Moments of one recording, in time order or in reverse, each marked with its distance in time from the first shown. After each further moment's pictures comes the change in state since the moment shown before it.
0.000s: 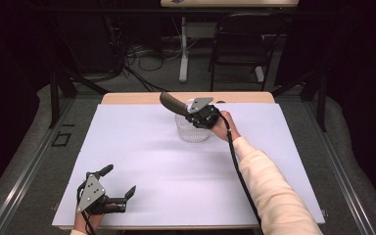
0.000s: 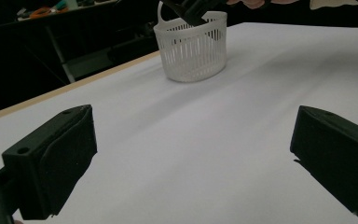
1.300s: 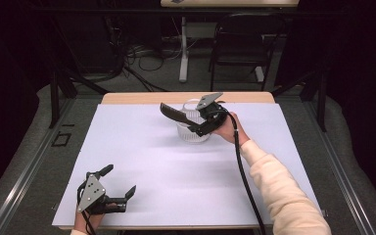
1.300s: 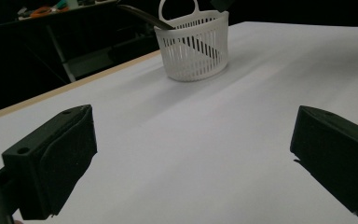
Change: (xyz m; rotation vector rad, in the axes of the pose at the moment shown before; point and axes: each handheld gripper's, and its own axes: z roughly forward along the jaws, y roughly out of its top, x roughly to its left) left arm 0.000 0.000 0.001 0.005 0.002 -0.001; right arm -0.002 0.002 -0.033 0.027 0.106 0.153
